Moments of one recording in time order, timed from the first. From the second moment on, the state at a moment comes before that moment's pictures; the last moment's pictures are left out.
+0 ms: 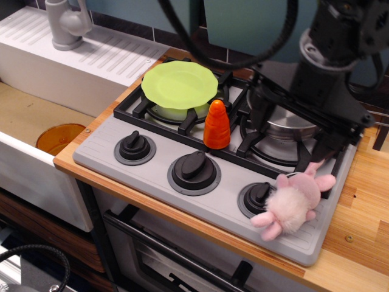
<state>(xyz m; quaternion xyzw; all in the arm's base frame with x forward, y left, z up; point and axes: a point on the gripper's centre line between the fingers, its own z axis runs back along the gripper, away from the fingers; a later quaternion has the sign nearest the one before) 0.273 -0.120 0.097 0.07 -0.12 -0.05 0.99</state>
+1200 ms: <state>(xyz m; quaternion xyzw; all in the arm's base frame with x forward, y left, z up) 0.279 -0.128 0.024 0.03 -0.15 -0.06 0.99</state>
